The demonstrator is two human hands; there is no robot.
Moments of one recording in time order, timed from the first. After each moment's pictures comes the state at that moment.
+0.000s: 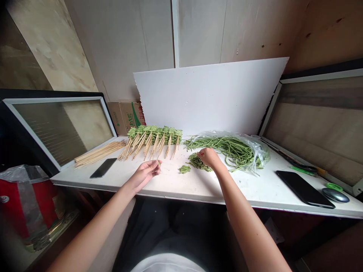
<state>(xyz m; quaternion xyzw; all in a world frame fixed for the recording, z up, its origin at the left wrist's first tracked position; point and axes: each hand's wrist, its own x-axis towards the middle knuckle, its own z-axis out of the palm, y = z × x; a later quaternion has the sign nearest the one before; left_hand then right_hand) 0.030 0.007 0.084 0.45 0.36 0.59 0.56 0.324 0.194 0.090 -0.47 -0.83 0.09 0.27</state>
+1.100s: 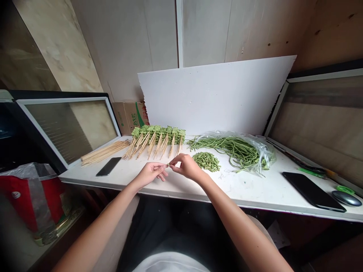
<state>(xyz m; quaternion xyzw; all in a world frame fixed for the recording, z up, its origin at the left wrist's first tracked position) 0.022 0.009 0.080 0.61 0.53 0.45 0.38 0.237 0.096 0.108 -0.18 -0.89 0.25 0.35</state>
